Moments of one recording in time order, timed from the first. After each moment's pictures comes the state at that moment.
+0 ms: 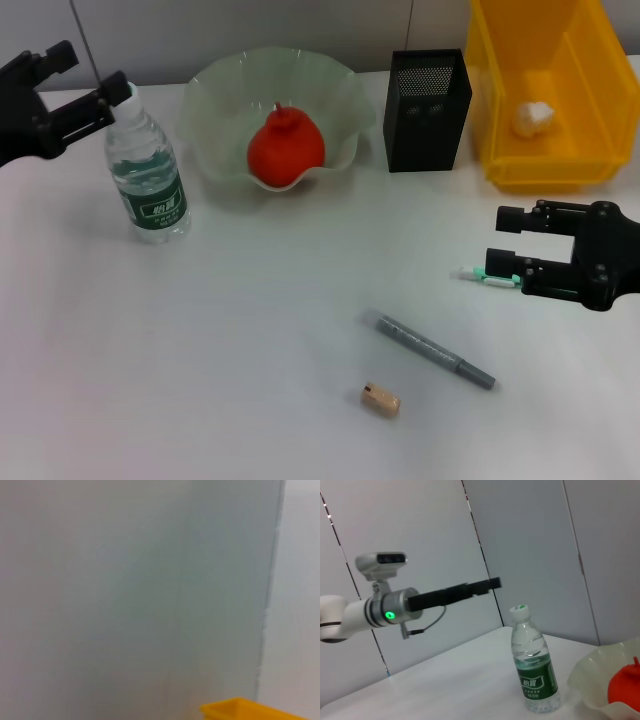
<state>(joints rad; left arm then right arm) -0.38 -2.06 0.86 0.78 1.43 1.37 -1.29 0.24 2.07 -0.77 -0.94 -1.75 -1.75 1.48</state>
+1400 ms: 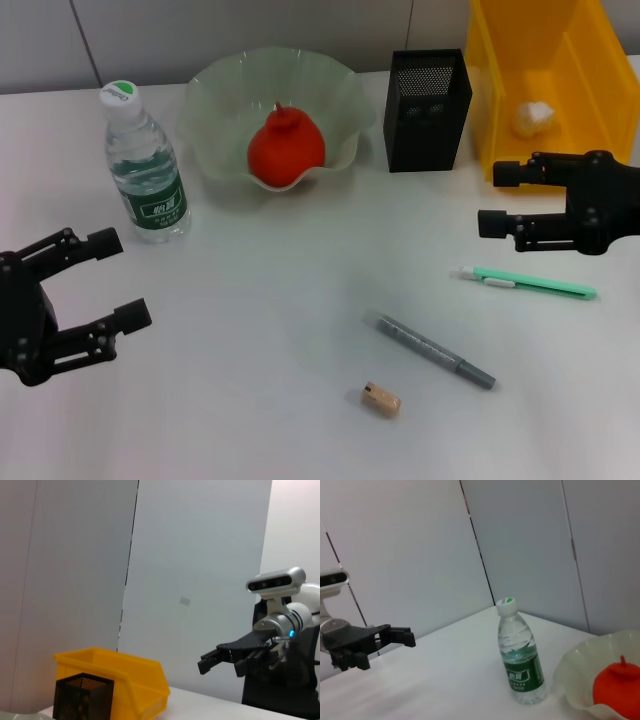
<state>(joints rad) -0.27 -1.99 0.84 0.67 1.61 1.84 -1.17 0.33 2.05 -0.76 -1.10 -1.85 -1.75 1.68</state>
